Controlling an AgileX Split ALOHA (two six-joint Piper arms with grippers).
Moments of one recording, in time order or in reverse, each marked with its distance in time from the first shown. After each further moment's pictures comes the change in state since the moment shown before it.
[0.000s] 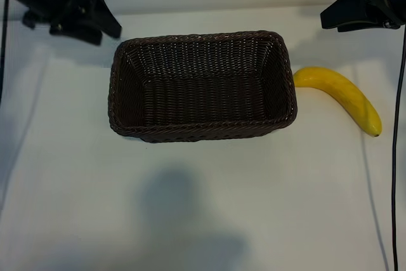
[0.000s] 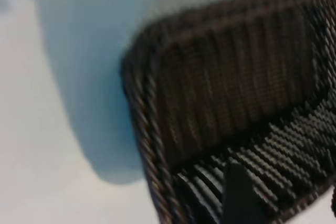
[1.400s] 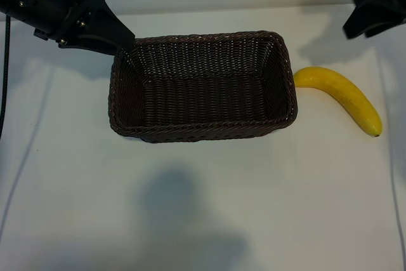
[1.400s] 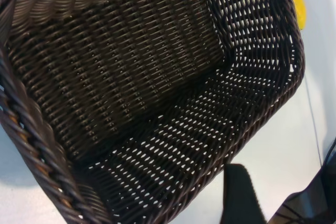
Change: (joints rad) left arm -0.001 -0.149 0.175 -0.177 -0.007 0.185; right arm 0.010 0.202 -0.256 -0.344 0.158 0.087
